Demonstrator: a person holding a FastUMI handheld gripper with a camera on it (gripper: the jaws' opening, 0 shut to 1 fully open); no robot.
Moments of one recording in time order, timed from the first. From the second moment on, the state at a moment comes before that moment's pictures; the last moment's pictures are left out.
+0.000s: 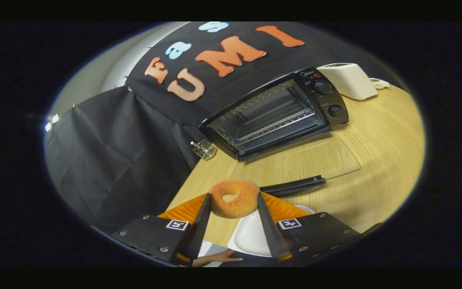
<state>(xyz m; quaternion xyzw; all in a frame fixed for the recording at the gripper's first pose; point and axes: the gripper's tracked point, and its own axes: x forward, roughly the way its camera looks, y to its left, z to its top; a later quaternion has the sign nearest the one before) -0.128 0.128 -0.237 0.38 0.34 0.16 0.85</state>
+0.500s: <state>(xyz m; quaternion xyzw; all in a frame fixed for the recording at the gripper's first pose) -0.015 0.112 -0.231 0.53 0.27 0.08 0.80</state>
